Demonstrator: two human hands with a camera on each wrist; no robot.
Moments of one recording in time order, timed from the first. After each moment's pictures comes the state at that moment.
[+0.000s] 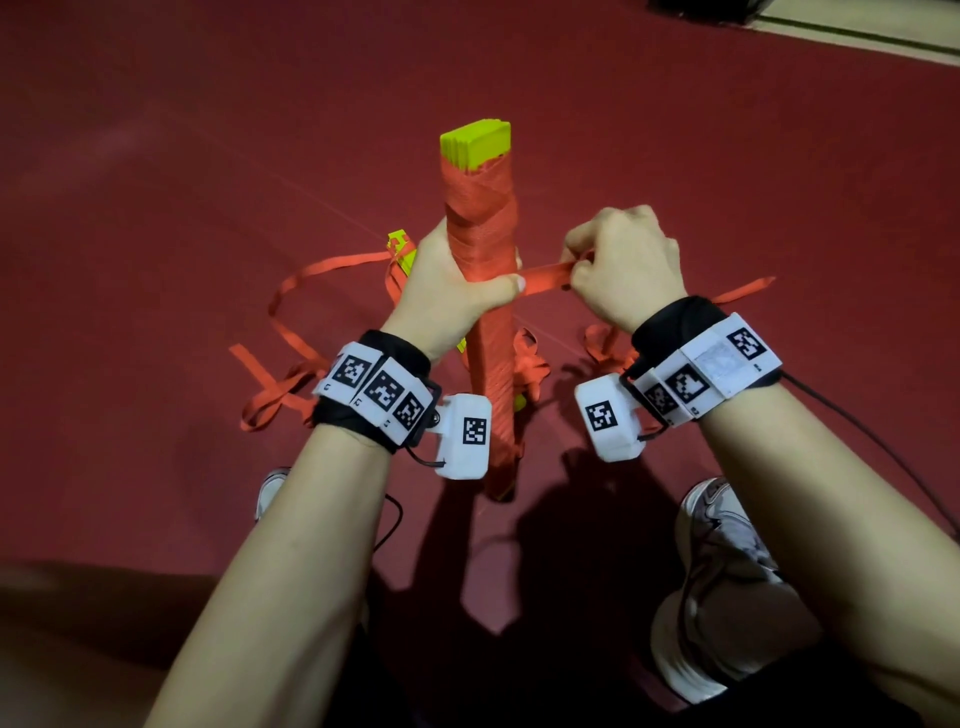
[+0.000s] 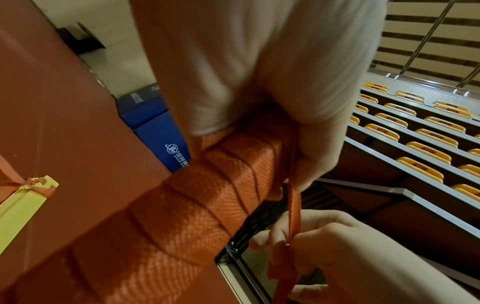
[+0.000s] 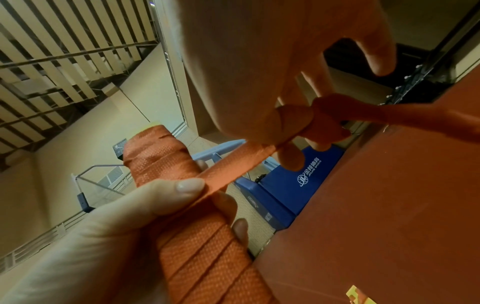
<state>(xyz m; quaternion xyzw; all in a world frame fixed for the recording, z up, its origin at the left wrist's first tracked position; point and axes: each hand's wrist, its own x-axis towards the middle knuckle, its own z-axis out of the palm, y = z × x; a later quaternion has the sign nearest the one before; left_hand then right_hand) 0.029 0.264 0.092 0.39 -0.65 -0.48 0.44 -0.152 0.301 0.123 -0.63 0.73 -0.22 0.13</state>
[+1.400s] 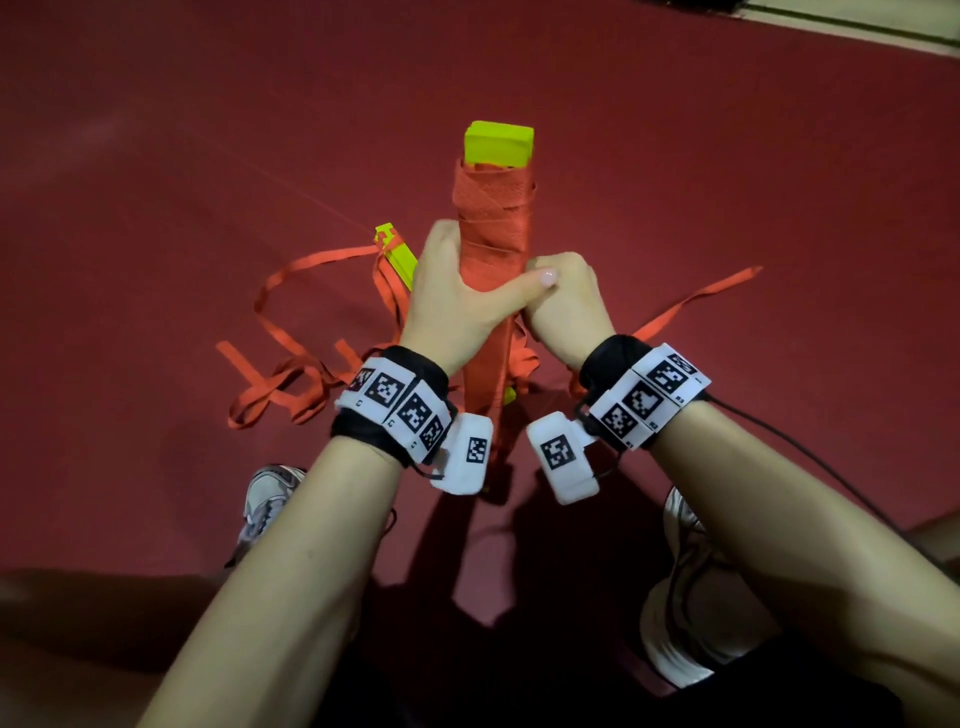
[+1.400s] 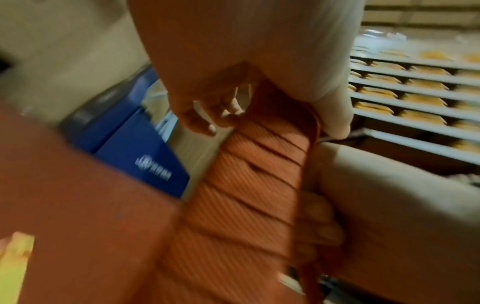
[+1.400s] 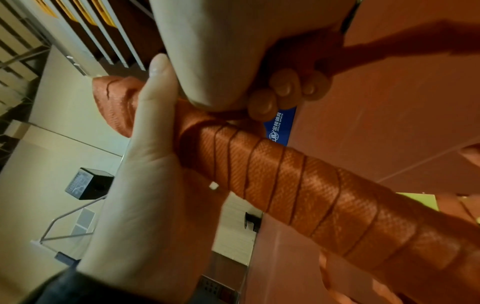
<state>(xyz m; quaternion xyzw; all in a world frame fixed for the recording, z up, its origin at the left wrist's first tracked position) 0.010 0.292 0.093 0.43 -0.69 -0.35 0.47 -0.118 0.314 0.089 -0.58 0.66 -0.40 0.28</state>
